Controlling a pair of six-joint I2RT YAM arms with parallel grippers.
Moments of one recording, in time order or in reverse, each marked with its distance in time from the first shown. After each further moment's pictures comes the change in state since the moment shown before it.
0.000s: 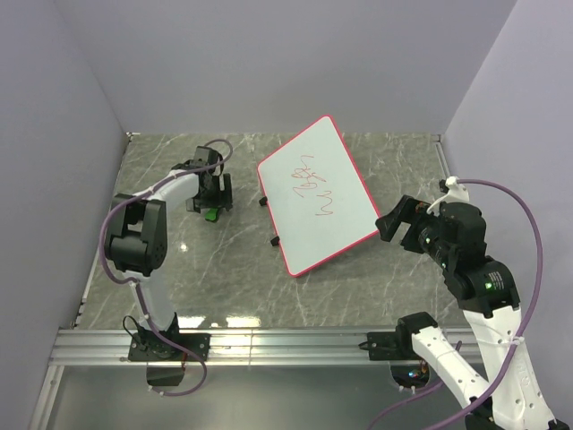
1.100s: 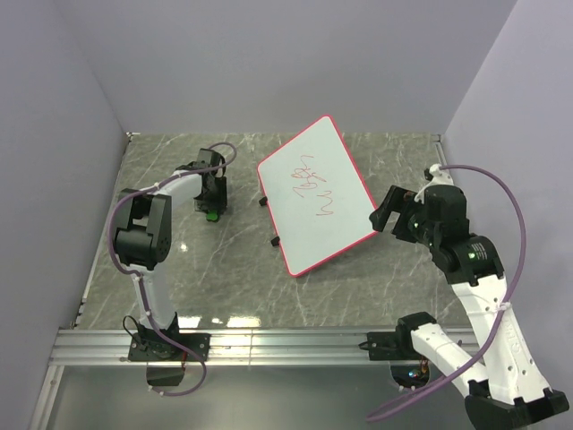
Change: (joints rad) left arm 0.000 0.069 0.011 0.048 0.004 0.047; right arm 0.001 0.128 0.011 0.022 0.011 -0.018
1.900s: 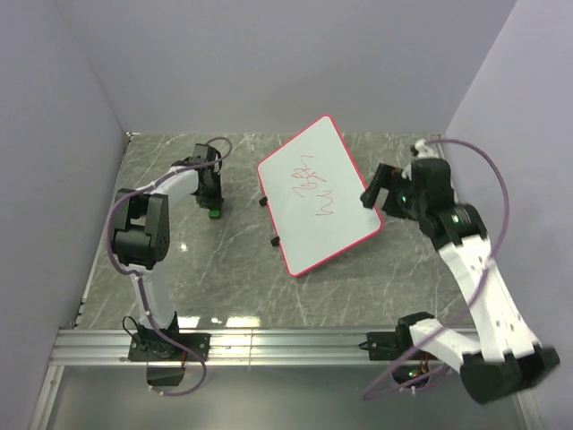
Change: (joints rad) left arm 0.026 -0.002 0.034 -0.029 0.075 -0.013; right arm -0.006 0.201 0.086 0.082 -0.018 -0.020
